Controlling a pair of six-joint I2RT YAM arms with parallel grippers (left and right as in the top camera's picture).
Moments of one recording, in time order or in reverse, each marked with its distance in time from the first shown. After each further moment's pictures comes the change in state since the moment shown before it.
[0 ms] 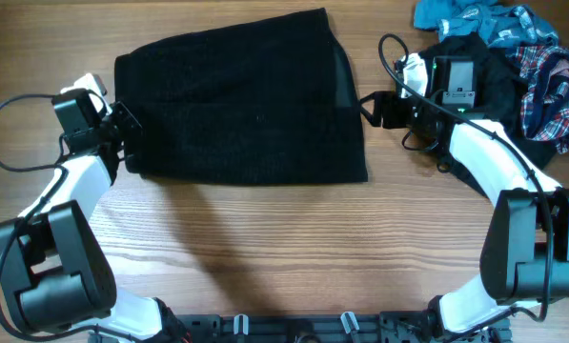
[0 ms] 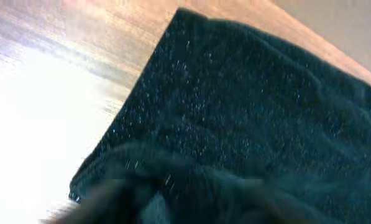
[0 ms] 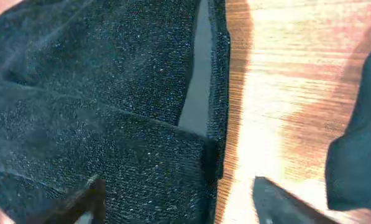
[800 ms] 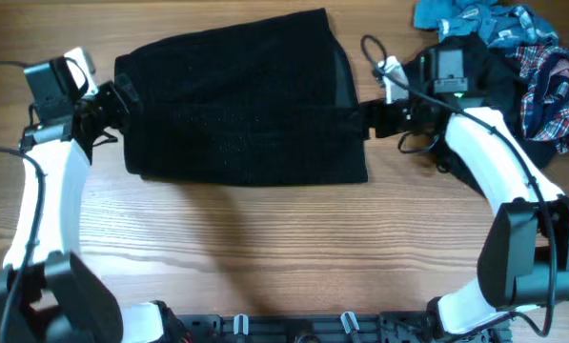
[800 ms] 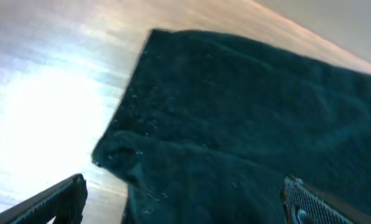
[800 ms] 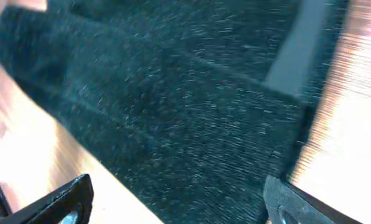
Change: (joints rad) left arm -0.025 -0.151 0.283 -0.573 -0.011 0.112; right arm 0.070 -0.023 0.135 -0.365 -0.143 -0.183
